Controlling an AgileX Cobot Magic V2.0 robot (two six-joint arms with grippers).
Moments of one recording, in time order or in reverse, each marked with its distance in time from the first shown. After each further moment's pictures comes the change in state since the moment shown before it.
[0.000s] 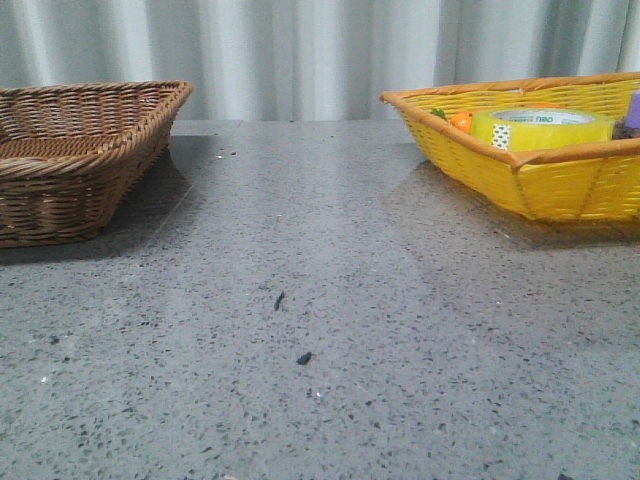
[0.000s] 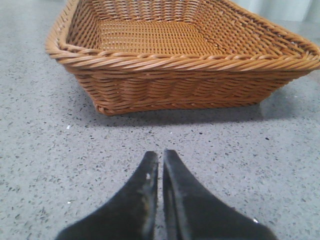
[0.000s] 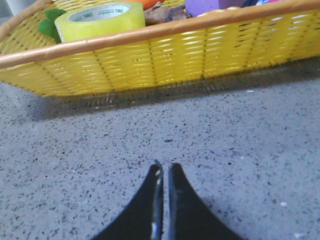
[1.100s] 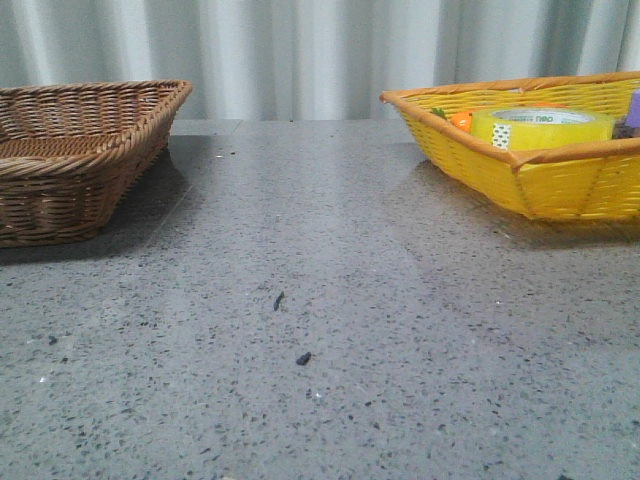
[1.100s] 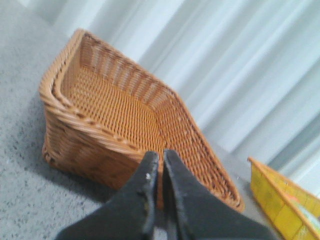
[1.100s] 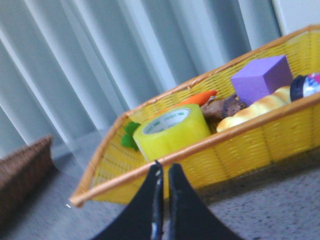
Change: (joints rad) left arm 0.000 0.000 -0.002 -0.577 -0.279 0.000; right arm 0.000 0.000 0.000 0.322 -0.360 0.002
